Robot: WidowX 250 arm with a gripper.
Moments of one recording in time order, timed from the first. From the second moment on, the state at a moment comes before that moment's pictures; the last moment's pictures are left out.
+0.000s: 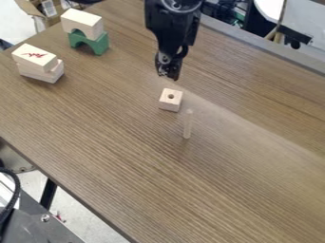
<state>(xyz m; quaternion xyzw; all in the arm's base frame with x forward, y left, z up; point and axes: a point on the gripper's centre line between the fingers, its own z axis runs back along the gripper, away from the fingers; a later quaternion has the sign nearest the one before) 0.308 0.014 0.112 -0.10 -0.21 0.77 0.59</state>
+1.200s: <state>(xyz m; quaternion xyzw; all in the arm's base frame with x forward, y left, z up) 0.349 0.128 0.112 -0.06 -0.21 0.82 0.53</state>
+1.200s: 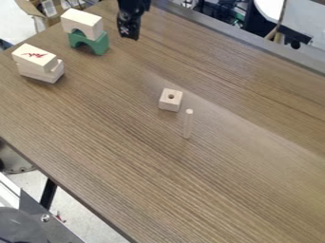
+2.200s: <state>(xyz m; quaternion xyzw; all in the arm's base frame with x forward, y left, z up) 0.365 0.202 0.098 -0.04 -0.16 0.83 0.53</state>
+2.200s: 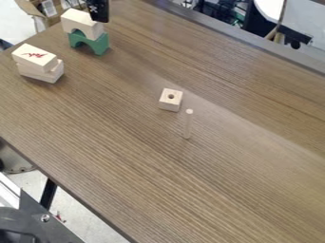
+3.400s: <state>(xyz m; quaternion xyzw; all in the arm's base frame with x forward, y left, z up) 0.358 0.228 0.102 0.00 -0.07 0.84 0.54</state>
